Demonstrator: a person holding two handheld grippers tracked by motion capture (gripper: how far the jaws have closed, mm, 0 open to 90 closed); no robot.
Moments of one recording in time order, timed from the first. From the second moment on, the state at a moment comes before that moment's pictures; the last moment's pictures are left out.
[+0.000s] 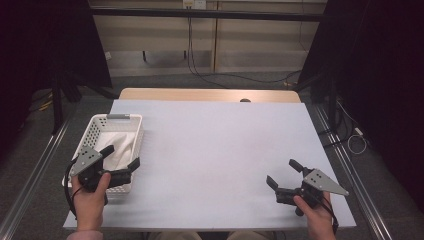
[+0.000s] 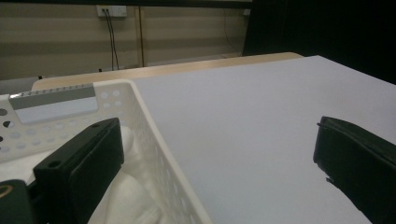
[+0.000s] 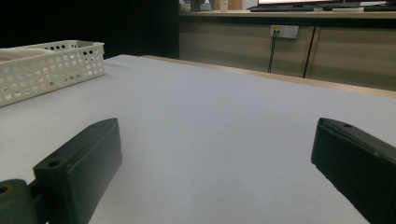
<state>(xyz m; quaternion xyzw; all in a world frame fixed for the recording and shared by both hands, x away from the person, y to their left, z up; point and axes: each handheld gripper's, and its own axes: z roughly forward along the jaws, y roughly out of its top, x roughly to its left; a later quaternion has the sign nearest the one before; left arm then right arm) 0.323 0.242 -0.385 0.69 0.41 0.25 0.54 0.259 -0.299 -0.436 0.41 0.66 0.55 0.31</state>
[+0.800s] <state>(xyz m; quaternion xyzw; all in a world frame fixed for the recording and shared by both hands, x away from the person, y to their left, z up) 0.359 0.266 -0.365 0.73 0.44 0.25 0.46 0.259 -0.299 -0.436 0.40 0.66 0.56 0.31</state>
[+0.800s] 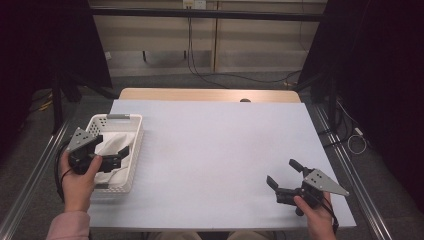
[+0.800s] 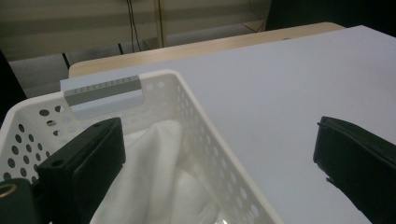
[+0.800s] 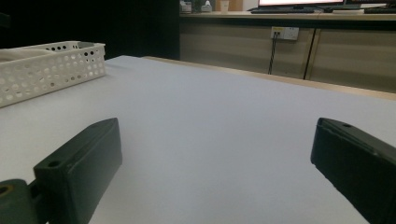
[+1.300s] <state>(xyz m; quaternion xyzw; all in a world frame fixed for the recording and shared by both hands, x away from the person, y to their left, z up) 0.388 0.279 -0.369 0.74 0.47 0.24 0.42 0.259 -0.299 -0.436 0.40 0.66 0.56 0.31</state>
